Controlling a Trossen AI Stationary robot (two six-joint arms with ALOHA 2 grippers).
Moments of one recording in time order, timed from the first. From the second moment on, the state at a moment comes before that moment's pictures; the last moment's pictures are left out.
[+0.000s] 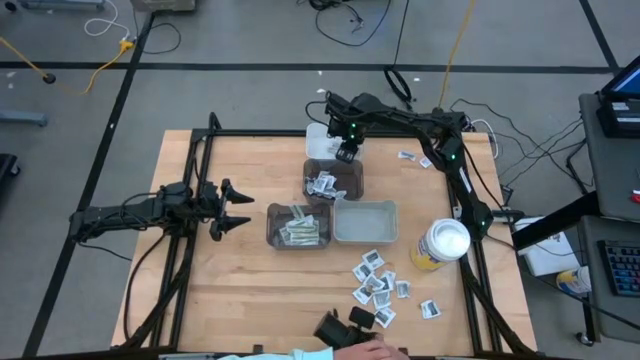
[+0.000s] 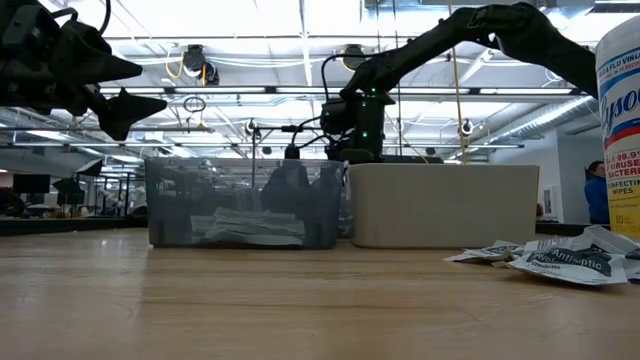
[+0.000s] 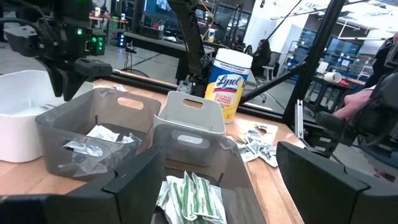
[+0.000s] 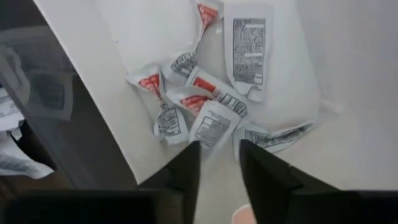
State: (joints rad) left arm 0.14 0.07 0.02 0.06 0.17 -0.25; right arm -0.63 2.28 2.01 -1.18 -0.03 -0.22
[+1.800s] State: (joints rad) left arm 0.14 0.07 0.02 0.06 0.17 -0.25; right arm -0.91 1.74 1.38 -1.02 0.13 -0.49
